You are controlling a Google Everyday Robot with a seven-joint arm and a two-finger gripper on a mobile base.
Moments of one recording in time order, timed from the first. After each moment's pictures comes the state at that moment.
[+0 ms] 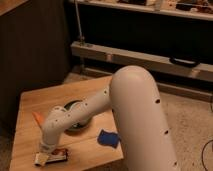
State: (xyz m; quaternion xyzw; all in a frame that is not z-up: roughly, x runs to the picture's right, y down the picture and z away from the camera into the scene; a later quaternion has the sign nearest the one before) arm -0.311 0.323 0.724 -0.47 -0.14 0.17 0.86
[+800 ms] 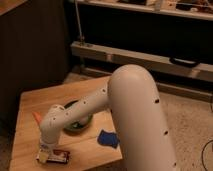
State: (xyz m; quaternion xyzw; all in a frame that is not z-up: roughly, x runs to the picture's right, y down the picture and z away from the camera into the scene) arm -0.304 0.309 0.716 -0.46 -0.11 0.17 0.86
